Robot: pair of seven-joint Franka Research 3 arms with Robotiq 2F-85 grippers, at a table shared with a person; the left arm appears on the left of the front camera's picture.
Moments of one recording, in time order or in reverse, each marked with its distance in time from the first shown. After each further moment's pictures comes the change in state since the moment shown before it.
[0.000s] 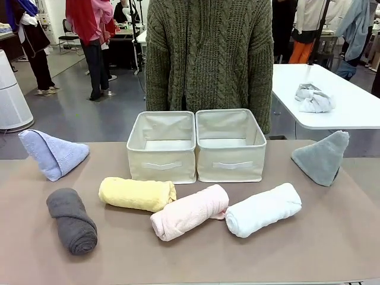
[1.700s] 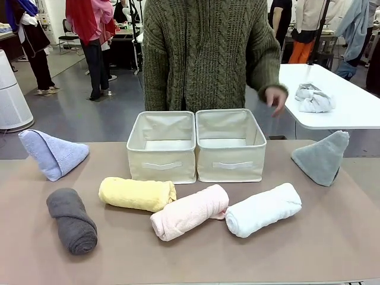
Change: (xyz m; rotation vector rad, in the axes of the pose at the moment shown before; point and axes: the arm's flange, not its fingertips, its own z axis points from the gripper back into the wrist) left arm -0.009 0.001 0.006 0.002 0.071 0.024; right arm -0.003 0.006 0.015 -0.071 0.138 0.009
